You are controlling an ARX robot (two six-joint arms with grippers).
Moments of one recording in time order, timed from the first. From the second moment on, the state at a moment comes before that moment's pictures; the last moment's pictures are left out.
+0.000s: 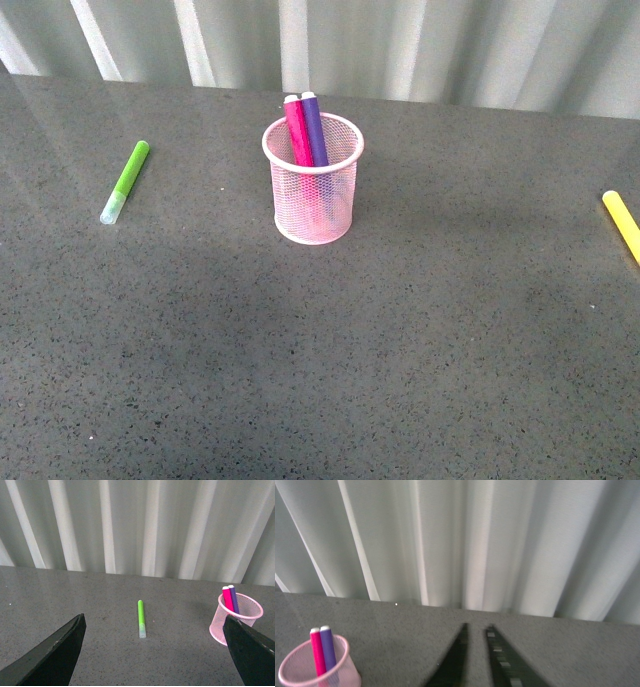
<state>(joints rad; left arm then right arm) 0.00 0.00 0.02 0.00 0.00 0.00 0.19 1.04 0.23 0.80 0.18 -0.01</state>
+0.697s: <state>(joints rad) 0.00 0.00 0.02 0.00 0.00 0.00 0.00 0.64 0.02 0.63 0.00 -0.01</state>
